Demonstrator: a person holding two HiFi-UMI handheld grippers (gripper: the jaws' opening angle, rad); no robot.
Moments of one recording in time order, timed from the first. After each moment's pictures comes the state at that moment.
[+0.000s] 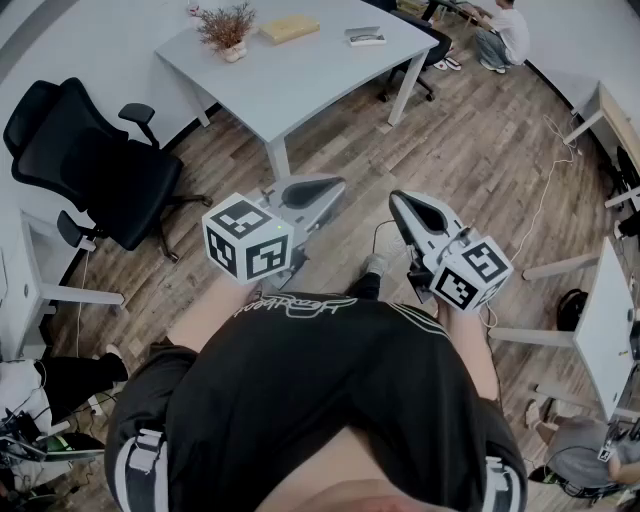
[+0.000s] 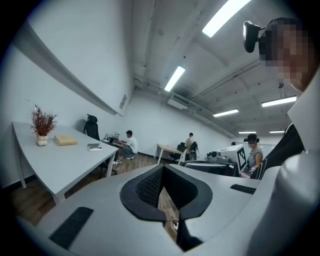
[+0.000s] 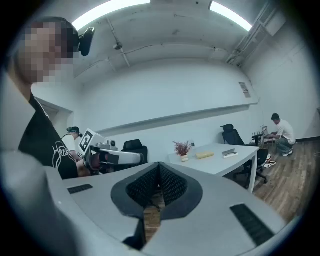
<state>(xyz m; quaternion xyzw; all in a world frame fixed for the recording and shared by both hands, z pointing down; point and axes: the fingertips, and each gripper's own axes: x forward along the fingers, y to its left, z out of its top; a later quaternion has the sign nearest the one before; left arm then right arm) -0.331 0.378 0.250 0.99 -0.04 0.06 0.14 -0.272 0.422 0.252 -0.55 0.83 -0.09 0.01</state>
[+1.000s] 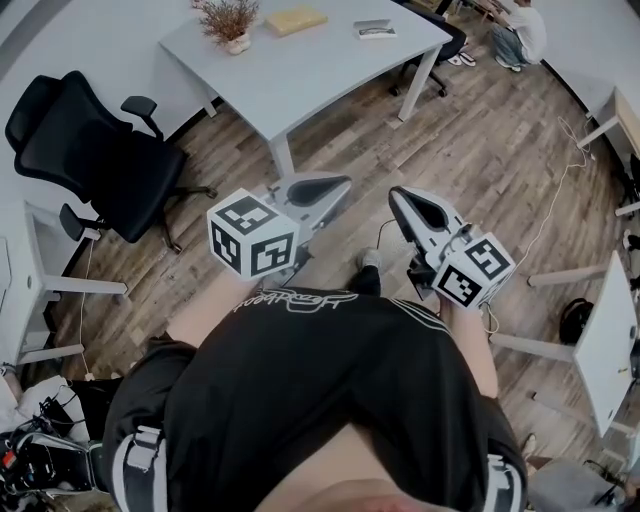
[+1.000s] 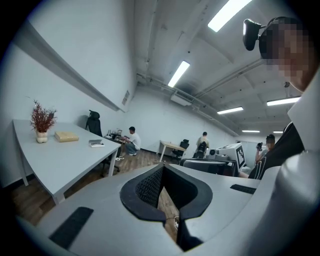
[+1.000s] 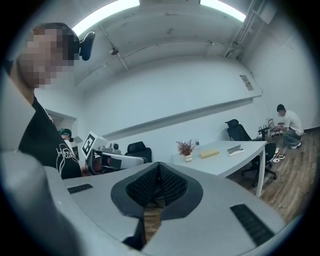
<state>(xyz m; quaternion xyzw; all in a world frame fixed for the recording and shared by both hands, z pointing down) -0.289 0.357 0.265 0.98 -0.05 0.08 0.14 -0.238 0.392 0.262 -0.52 0.85 -0.10 0.04</state>
